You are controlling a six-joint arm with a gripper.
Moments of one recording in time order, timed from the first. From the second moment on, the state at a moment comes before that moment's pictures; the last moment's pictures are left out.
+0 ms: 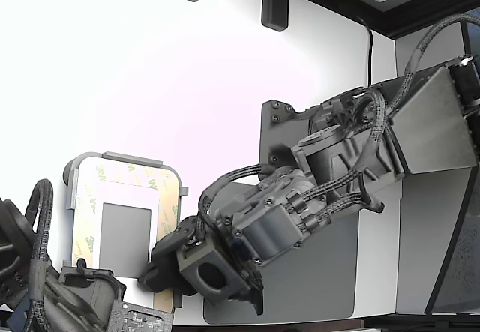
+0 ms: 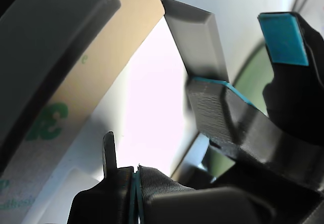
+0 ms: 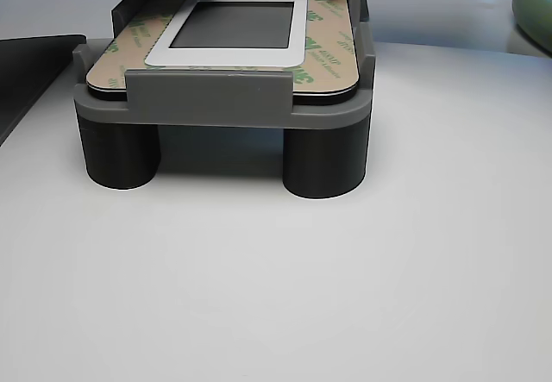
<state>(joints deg) 29.1 104.9 135.3 10.5 -10.8 -110.1</state>
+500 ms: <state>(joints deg) 29.2 100.7 130.2 12.5 -12.7 -106.9</state>
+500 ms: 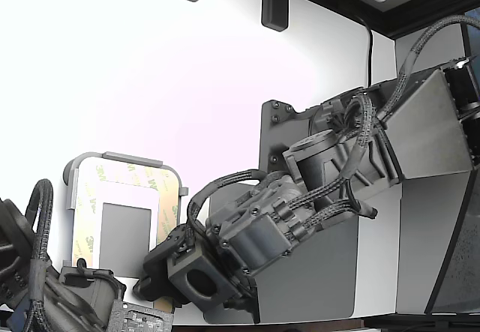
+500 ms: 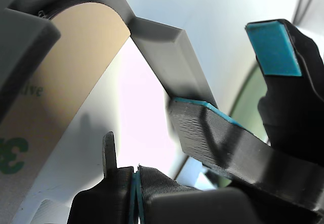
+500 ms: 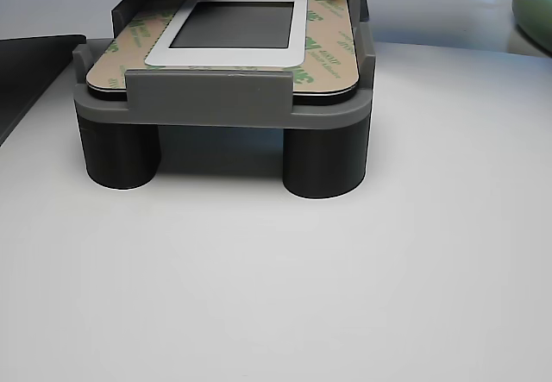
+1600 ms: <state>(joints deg) 30.5 97.6 124.0 21.4 -10.9 -109.2</state>
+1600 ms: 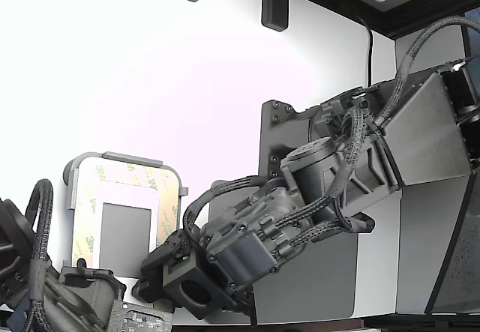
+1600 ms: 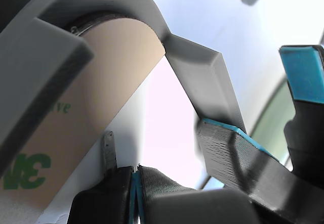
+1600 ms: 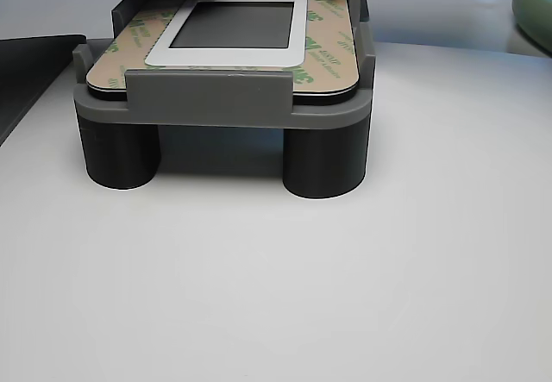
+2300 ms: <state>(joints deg) 31.2 96.7 121.0 25.2 -10.3 -109.1</state>
